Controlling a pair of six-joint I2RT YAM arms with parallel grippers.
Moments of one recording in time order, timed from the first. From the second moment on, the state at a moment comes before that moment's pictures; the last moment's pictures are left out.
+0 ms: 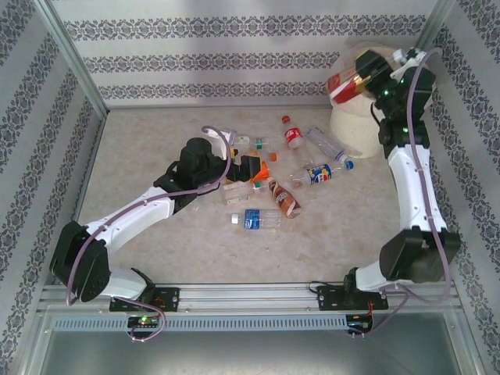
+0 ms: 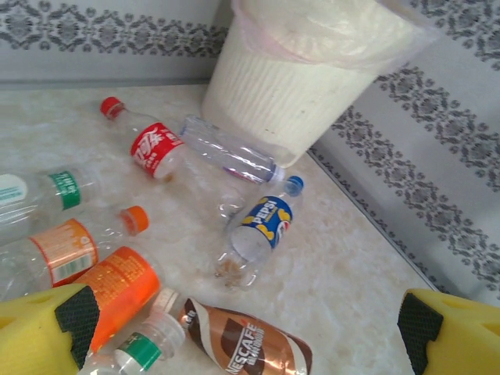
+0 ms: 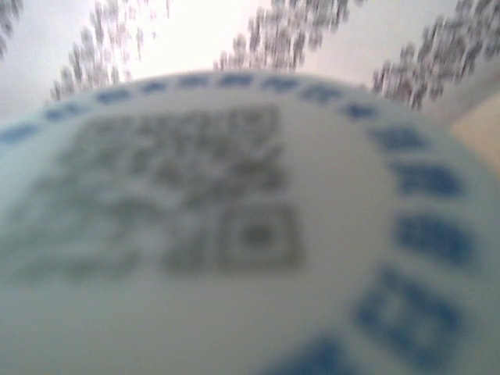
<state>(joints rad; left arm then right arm) -0.57 1.40 1.00 0.09 0.23 -0.41 -0.13 1.49 1.53 0.01 -0.27 0.84</state>
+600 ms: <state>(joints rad) -0.54 1.33 0.94 0.03 -0.06 -0.51 -0.17 1.84 1.71 0.22 0.11 0.88</state>
